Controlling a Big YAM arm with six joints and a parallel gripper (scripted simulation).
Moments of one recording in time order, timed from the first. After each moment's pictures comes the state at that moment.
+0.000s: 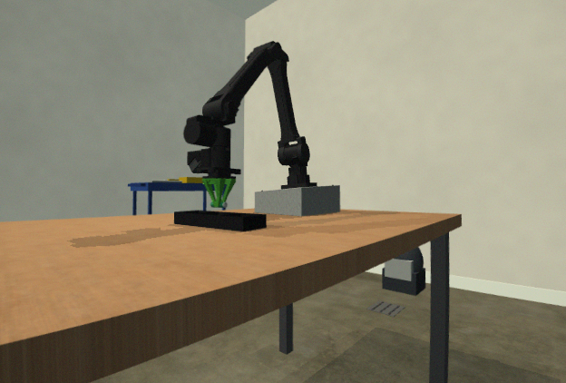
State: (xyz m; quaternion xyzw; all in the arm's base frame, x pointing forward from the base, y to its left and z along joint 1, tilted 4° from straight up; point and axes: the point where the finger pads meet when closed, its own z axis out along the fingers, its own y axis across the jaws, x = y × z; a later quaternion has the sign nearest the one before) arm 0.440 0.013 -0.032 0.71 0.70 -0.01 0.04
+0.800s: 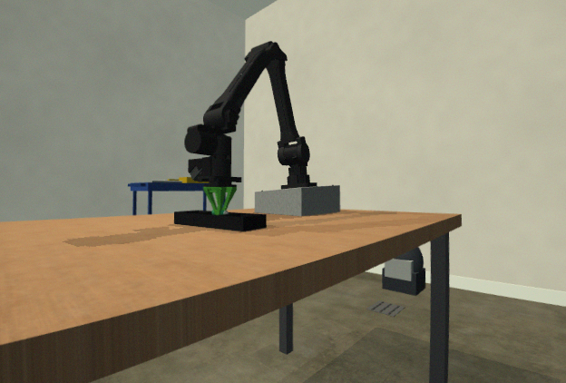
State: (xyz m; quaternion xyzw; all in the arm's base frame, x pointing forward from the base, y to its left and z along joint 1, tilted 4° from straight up) arm 0.436 0.011 -0.053 0.71 0.70 -0.02 0.04
